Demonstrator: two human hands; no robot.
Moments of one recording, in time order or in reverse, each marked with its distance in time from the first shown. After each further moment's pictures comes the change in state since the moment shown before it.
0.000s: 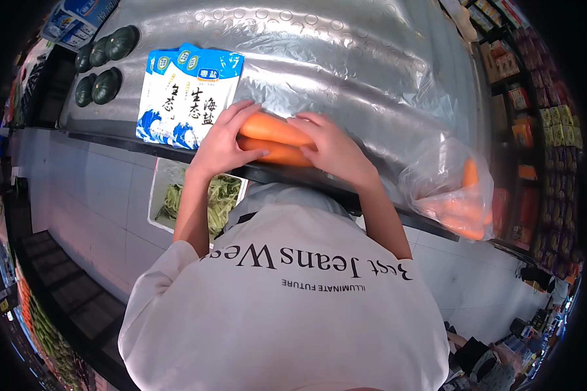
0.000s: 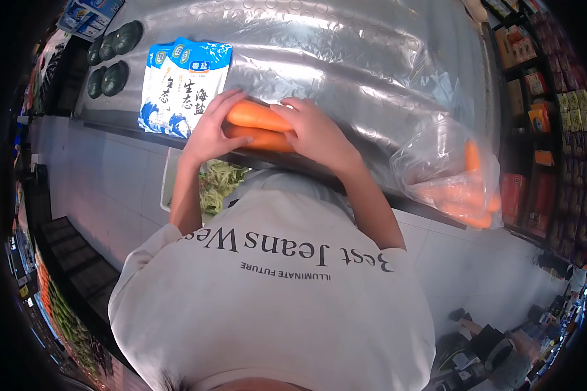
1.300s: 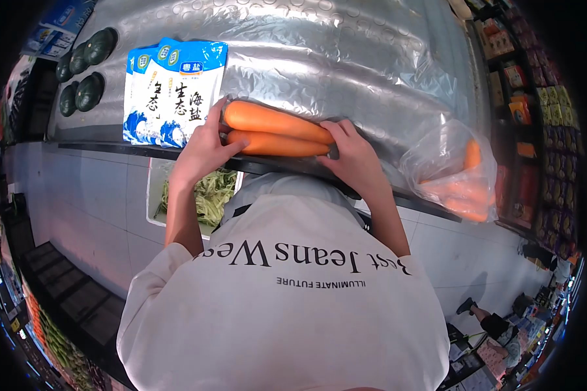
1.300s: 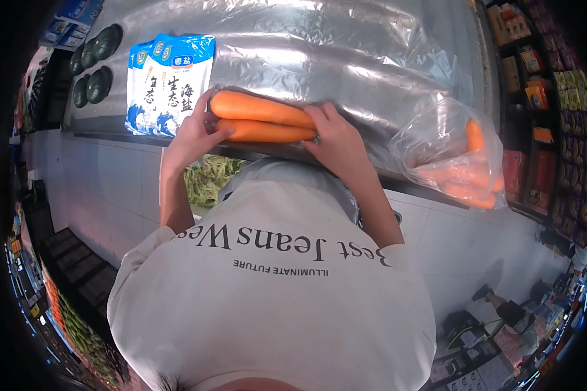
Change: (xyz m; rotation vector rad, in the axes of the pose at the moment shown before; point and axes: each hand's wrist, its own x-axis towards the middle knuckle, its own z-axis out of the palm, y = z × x) left_hand -0.007 0.006 -0.014 -0.170 -0.244 -0.532; right_hand -0.051 -0.002 0.001 -0.165 0.153 0.290
